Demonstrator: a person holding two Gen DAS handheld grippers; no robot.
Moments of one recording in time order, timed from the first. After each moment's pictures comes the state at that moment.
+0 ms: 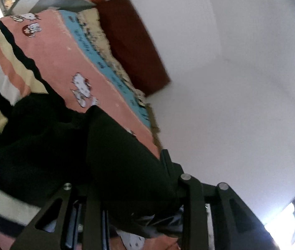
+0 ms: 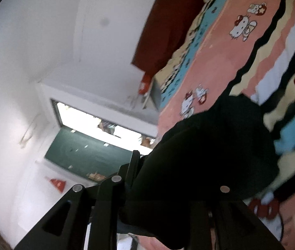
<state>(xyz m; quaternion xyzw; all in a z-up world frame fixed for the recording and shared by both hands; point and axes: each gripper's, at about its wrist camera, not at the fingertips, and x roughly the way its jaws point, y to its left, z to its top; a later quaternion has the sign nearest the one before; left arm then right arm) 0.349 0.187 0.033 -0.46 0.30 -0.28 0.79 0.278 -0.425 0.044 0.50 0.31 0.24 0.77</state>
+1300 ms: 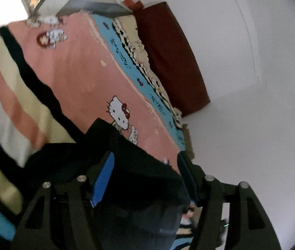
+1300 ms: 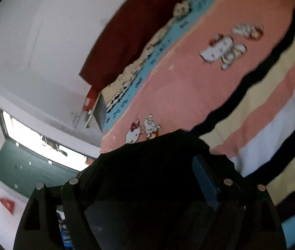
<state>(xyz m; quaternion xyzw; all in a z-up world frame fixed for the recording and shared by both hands) 0.495 0.216 -0.018 -0.46 0.33 -0.17 0.81 0.429 -0.430 0.028 0.41 0.36 0.08 0.83</state>
